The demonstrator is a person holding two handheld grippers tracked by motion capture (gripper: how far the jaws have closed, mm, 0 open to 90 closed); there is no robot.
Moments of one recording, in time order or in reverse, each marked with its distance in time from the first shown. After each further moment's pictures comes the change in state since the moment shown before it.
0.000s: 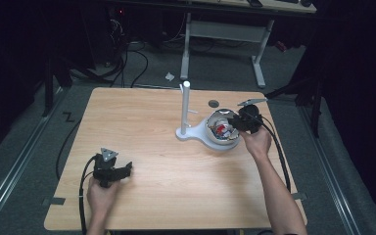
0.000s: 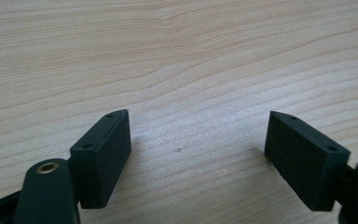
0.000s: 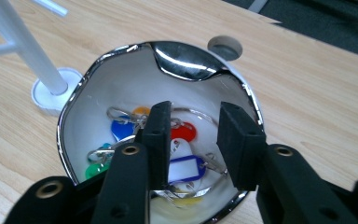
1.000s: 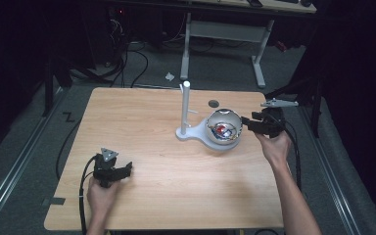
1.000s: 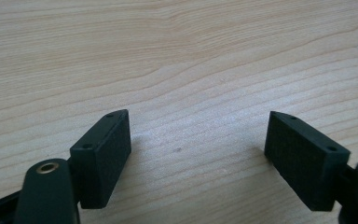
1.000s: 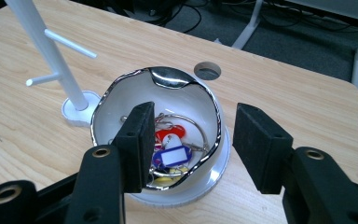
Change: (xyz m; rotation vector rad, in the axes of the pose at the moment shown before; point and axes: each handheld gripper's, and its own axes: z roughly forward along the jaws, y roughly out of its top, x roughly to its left) left arm -0.001 0.000 0.000 -0.001 0.004 0.004; right arm -0.010 -0.013 -0.076 -0.139 -0.008 0.052
